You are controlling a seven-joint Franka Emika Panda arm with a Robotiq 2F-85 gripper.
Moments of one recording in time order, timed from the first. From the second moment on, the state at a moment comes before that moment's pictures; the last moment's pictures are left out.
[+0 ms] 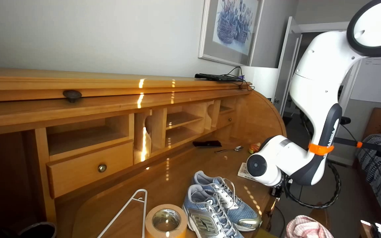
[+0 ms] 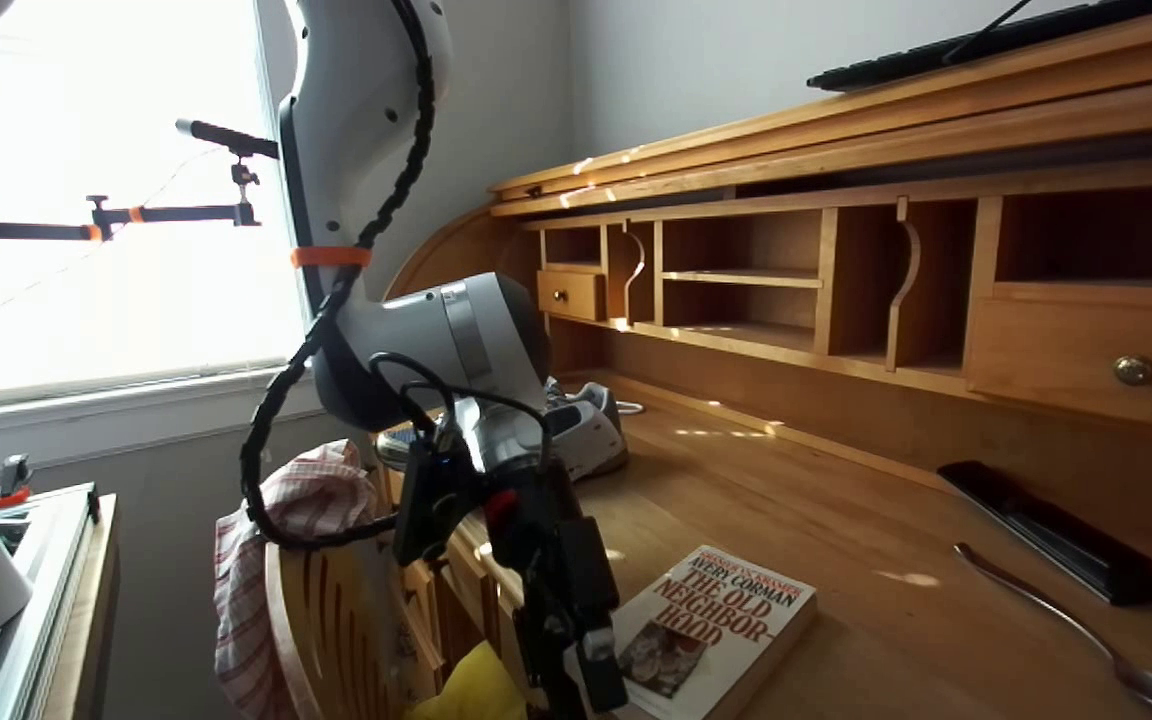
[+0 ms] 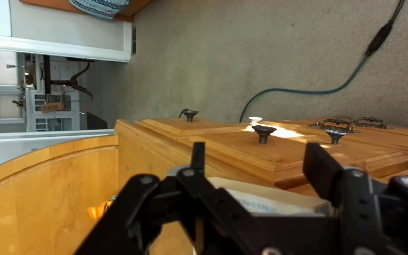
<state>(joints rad) -0.18 0.64 -0.20 -2.28 -1.46 2.24 1.14</state>
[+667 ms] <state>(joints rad) -0.19 0.67 -0.19 -2.25 -1.46 2.20 1.14</state>
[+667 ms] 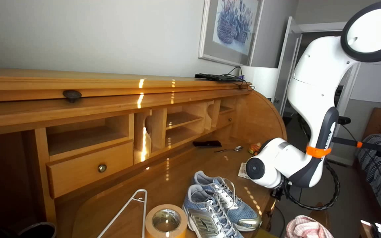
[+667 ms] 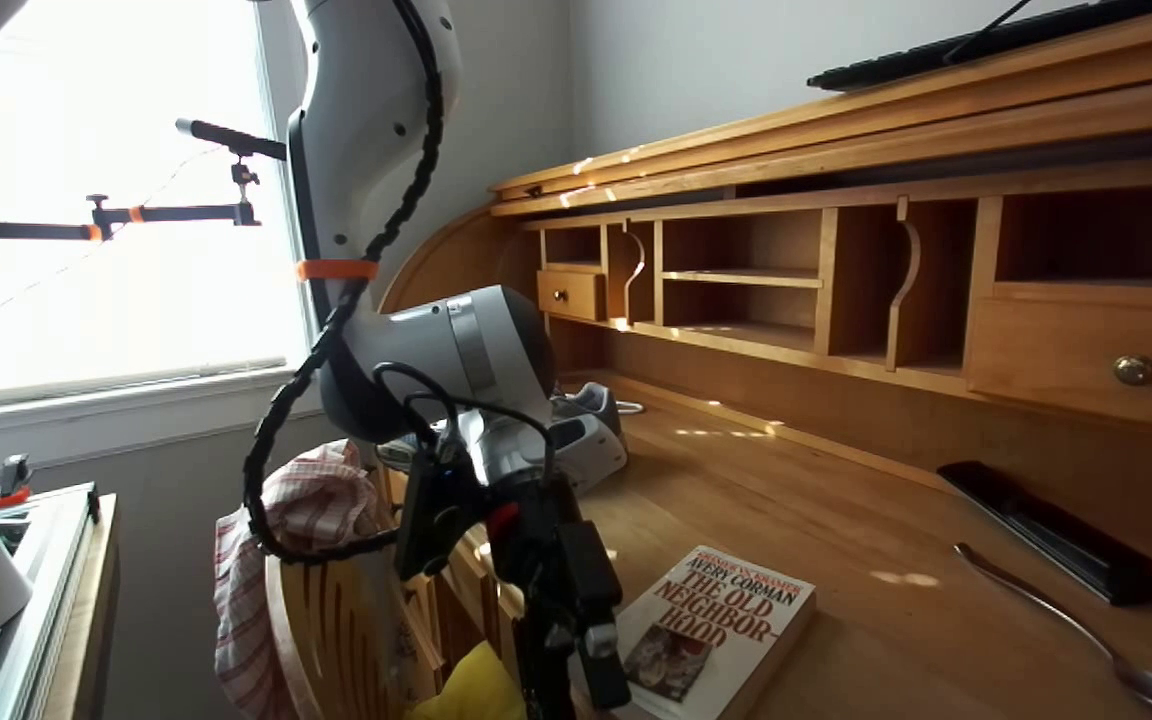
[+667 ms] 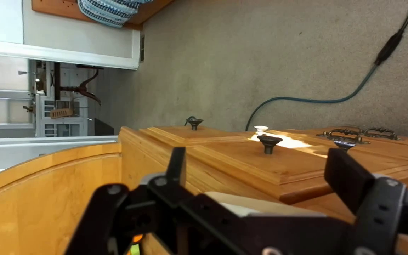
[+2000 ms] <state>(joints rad) -0.19 0.62 -0.13 -2.28 -1.38 2.16 1.10</state>
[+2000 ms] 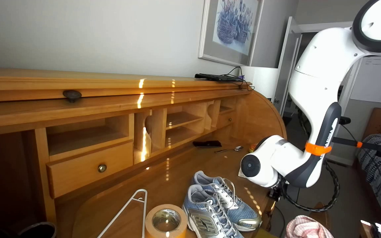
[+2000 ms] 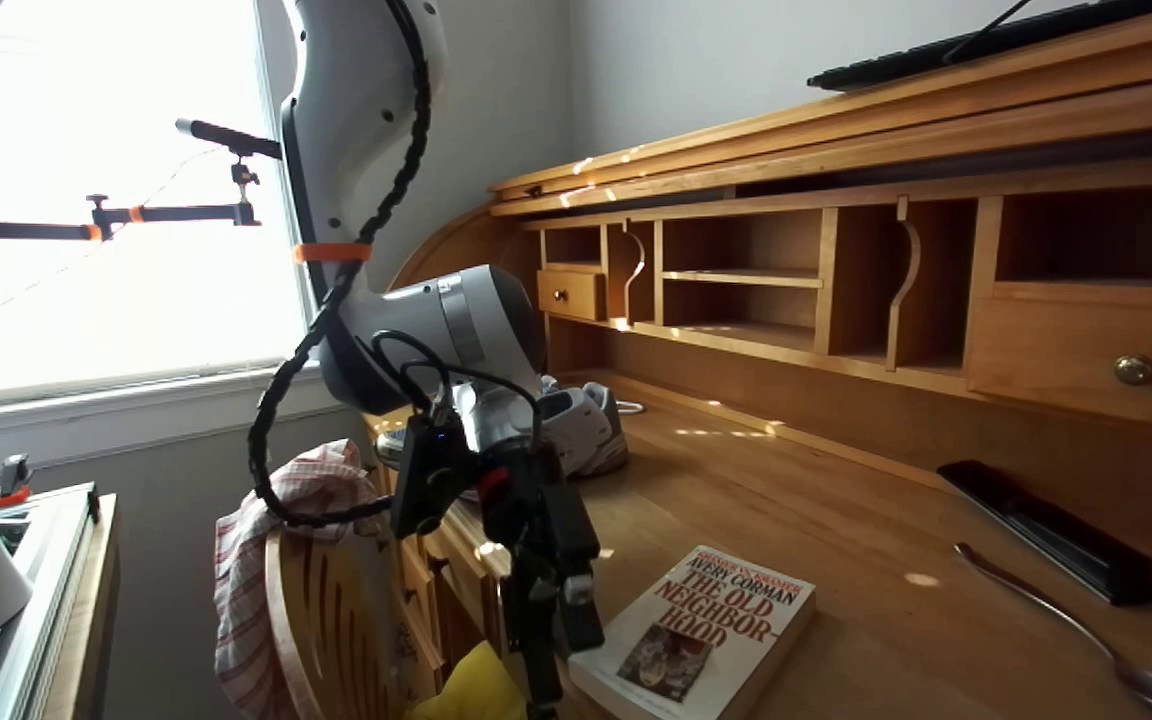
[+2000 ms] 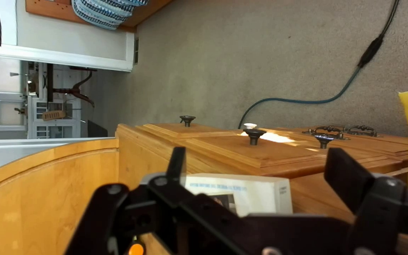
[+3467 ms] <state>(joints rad) -0.22 0.57 -0.15 -2.27 -1.36 2.18 1.06</state>
